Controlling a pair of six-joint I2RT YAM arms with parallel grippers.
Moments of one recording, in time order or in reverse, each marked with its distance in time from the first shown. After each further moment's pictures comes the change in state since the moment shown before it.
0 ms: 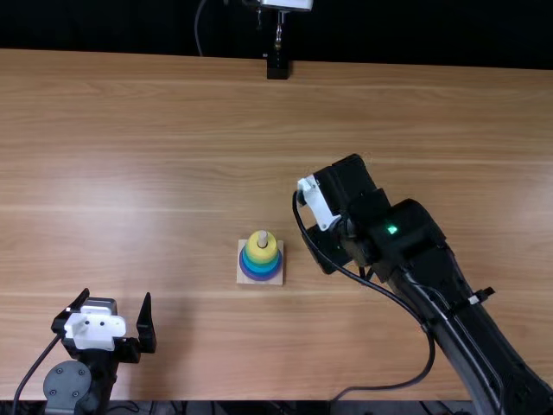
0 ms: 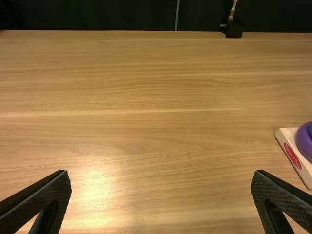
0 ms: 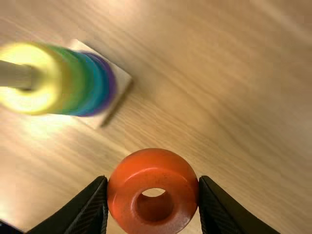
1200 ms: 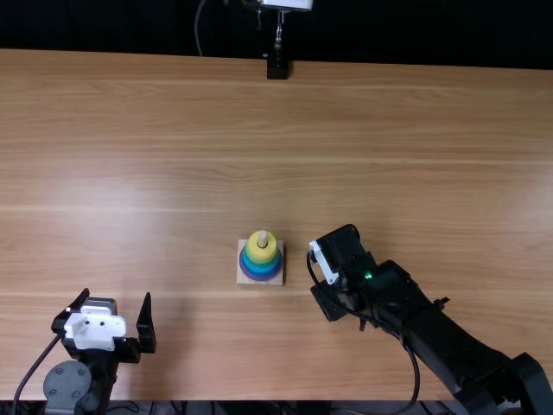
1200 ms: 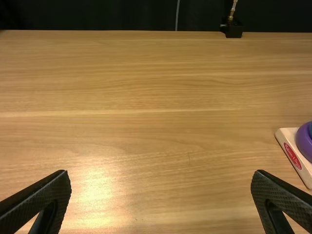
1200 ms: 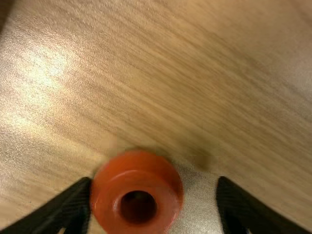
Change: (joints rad) left arm 0.000 0.000 0.000 0.000 0.000 0.000; right arm -0.040 -0.006 -0.715 0.566 0.057 0.038
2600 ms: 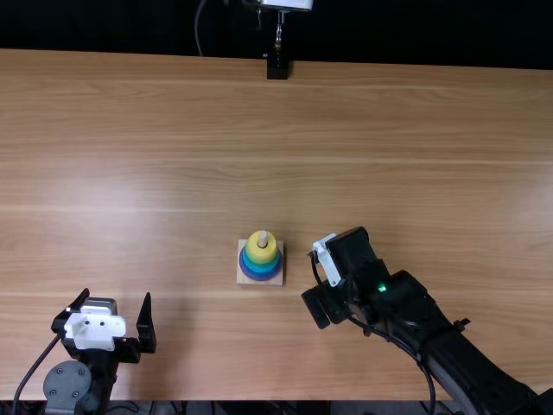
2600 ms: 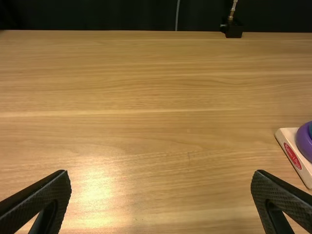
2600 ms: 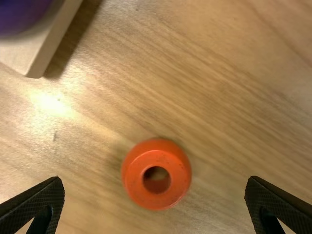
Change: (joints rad) left arm 0.000 0.000 0.000 0.000 0.000 0.000; right arm -0.003 -0.129 -0.025 -0.002 -0.066 0.001
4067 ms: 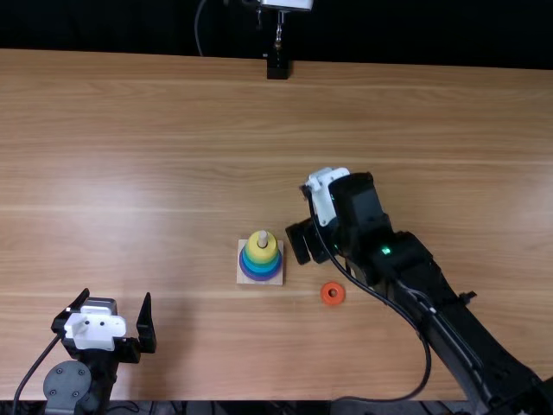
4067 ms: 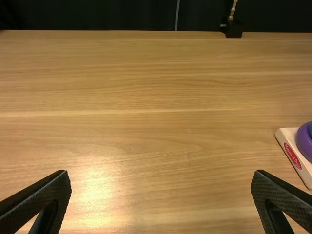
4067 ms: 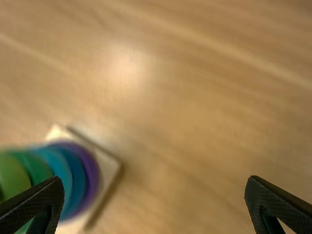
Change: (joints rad) left arm 0.000 0.000 0.000 0.000 0.000 0.000; right arm -0.057 0.083 0.257 0.146 -0.077 0.019
